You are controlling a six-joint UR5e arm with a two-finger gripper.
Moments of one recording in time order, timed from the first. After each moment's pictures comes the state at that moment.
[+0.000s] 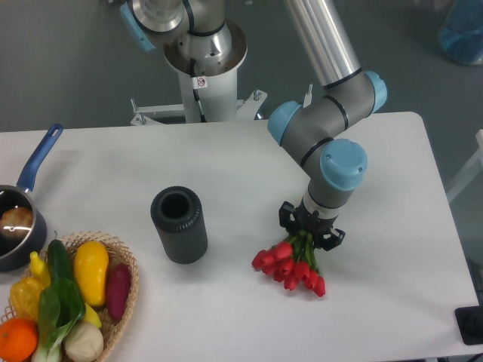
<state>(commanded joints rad) 2.64 -2.06 -1.68 -0.91 1.43 1.14</state>
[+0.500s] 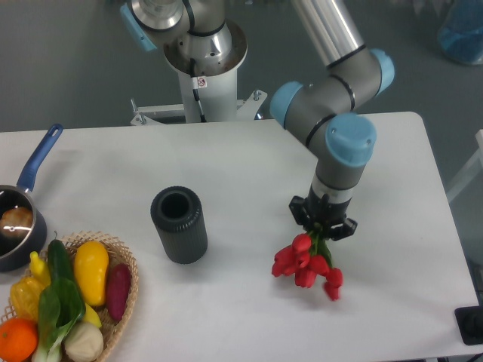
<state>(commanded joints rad) 2.68 -1.96 -1.63 -0.91 1.43 1.13</state>
